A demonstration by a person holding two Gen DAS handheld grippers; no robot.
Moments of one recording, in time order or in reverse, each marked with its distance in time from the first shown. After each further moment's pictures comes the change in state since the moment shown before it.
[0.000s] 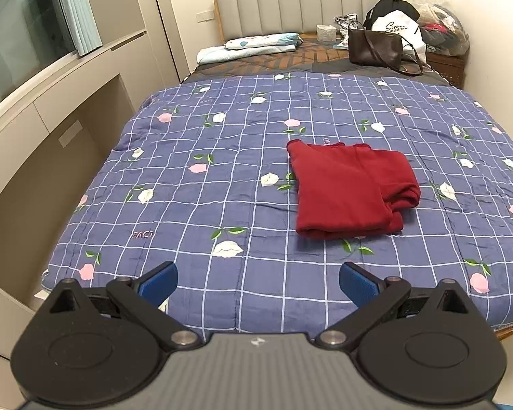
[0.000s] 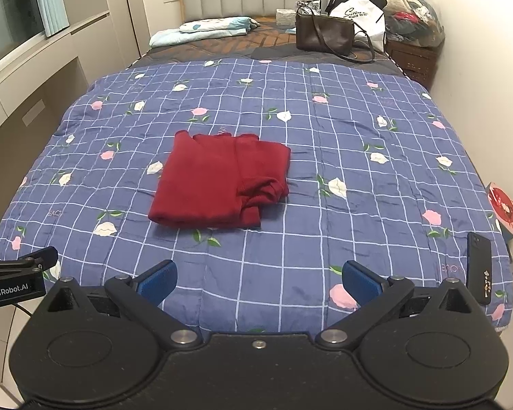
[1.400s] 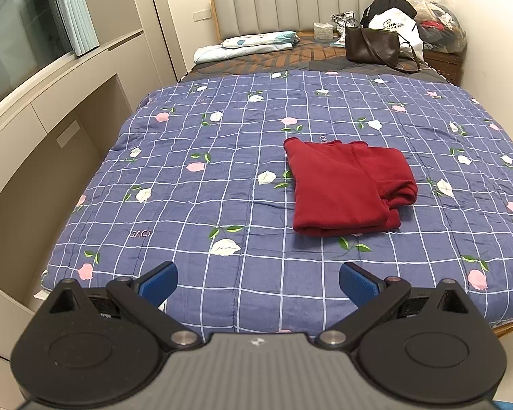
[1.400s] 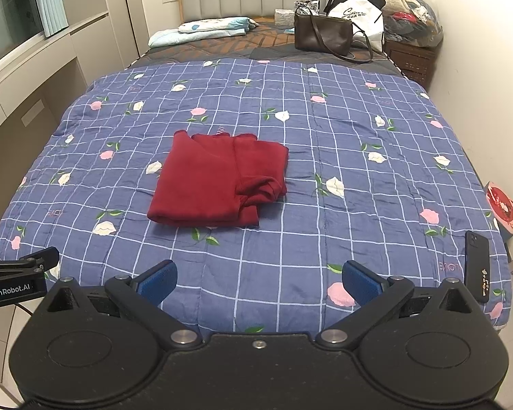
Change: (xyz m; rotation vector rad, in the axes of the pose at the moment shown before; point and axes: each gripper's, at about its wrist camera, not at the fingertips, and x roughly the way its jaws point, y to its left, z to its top) left arm -0.003 -0.003 -0.003 0.008 0.003 -0.004; right arm -0.002 0.000 -0.003 0.002 0.000 -0.002
